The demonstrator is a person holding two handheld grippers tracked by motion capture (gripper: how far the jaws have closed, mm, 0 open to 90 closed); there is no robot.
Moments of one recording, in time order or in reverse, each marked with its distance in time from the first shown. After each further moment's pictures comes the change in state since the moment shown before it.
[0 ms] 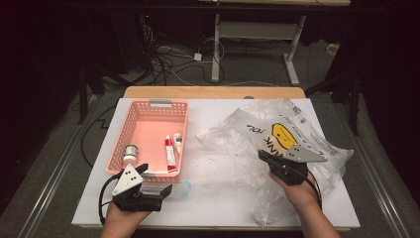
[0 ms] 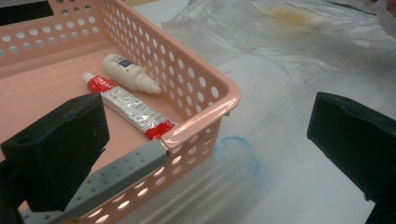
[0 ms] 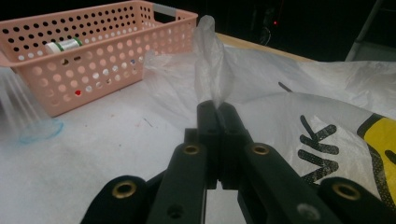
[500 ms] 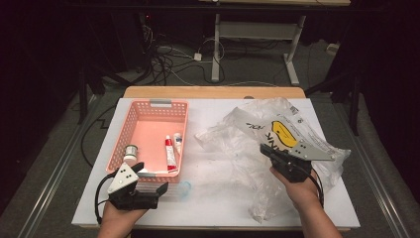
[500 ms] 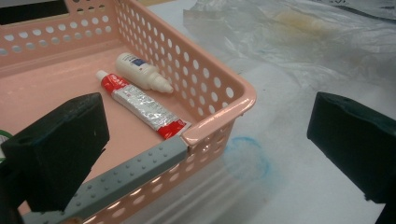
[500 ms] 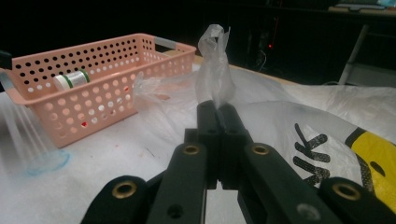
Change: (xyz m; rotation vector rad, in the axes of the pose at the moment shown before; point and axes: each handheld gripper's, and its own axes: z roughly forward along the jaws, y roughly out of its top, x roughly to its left) left arm 0.008 0.000 -0.004 -0.009 0.017 -0.027; right arm 0.001 0.014 -0.008 -0.095 -0.006 0.018
